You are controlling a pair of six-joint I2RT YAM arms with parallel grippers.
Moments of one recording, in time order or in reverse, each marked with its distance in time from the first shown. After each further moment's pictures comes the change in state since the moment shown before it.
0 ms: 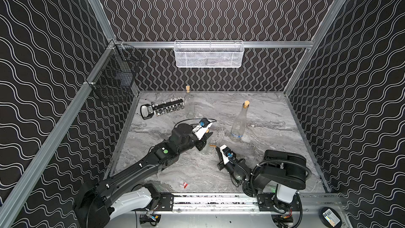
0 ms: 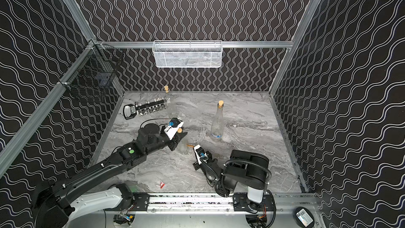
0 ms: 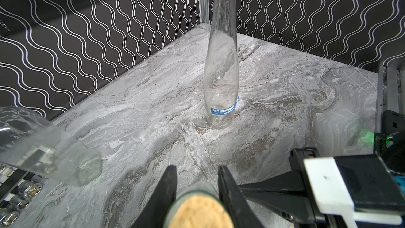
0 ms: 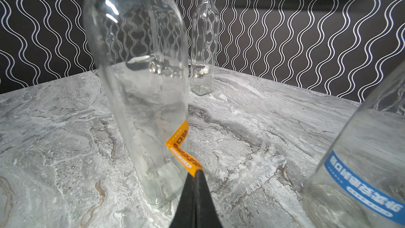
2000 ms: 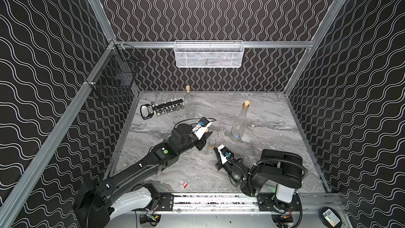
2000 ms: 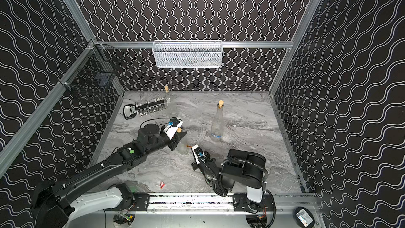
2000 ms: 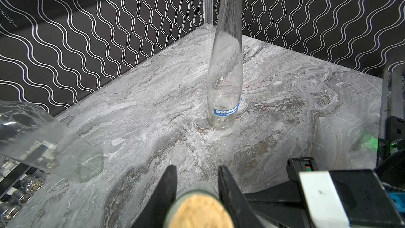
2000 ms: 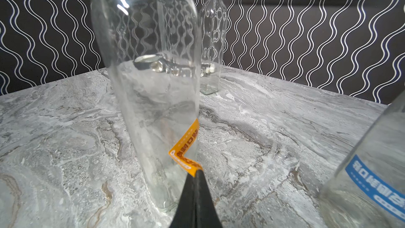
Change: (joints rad) left arm 0.000 0.000 -0.005 0.010 -0.018 -0.021; right arm 0.001 0.036 0.031 0.000 -0.027 0.014
